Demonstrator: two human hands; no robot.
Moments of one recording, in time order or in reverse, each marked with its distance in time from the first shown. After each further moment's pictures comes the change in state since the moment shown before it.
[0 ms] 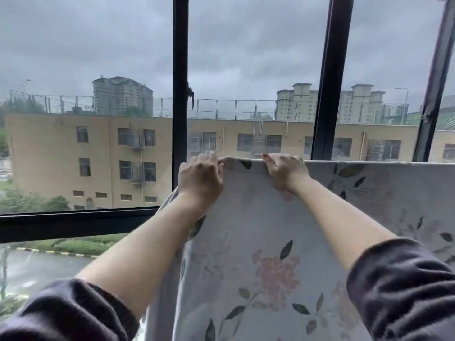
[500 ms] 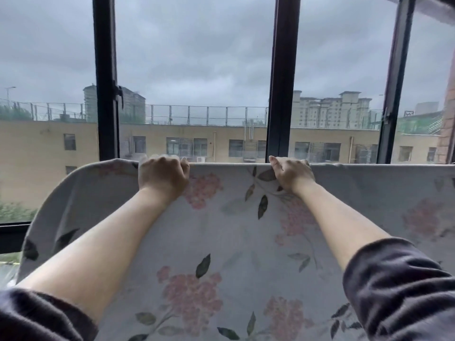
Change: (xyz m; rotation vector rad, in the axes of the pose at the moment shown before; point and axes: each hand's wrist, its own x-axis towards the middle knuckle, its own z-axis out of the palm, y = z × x) left_hand 0.052 0.158 0.068 0.178 0.068 -0.061; right_hand 0.011 0.248 -0.022 0.018 0.083 0.114
